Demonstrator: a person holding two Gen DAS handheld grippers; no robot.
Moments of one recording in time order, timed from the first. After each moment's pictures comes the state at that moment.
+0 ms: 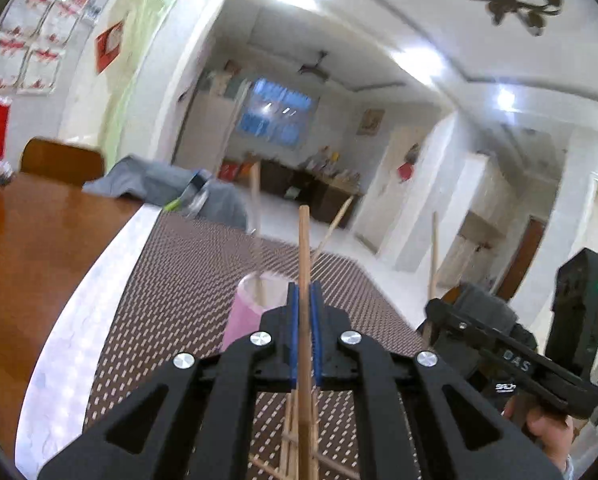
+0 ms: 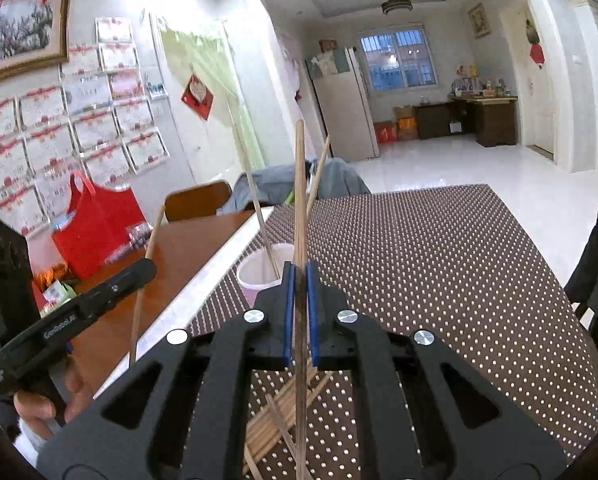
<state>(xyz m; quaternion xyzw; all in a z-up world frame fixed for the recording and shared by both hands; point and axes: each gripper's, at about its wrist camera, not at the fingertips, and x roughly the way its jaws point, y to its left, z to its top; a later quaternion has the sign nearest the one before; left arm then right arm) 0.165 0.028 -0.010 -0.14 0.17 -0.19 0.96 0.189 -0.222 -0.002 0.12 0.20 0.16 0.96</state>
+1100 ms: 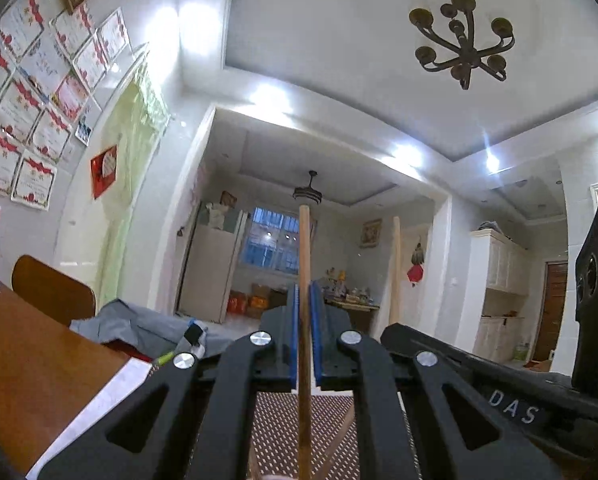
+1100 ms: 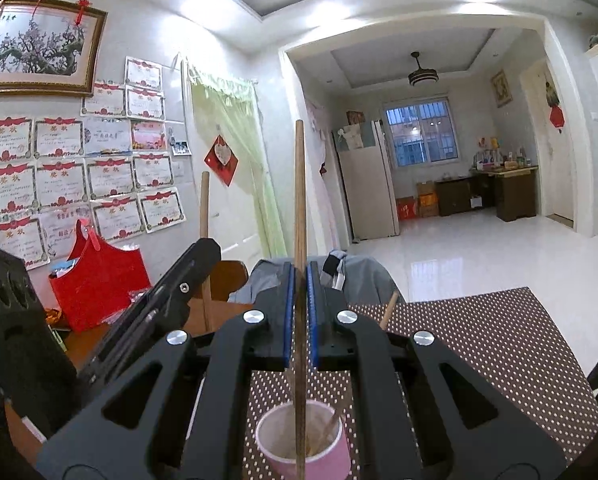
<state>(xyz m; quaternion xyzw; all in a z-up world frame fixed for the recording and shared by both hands) 0.247 -0.002 0.039 -0.11 -0.08 -0.13 0.98 0.284 -0.167 0.048 0.10 0.07 0.18 0.98</state>
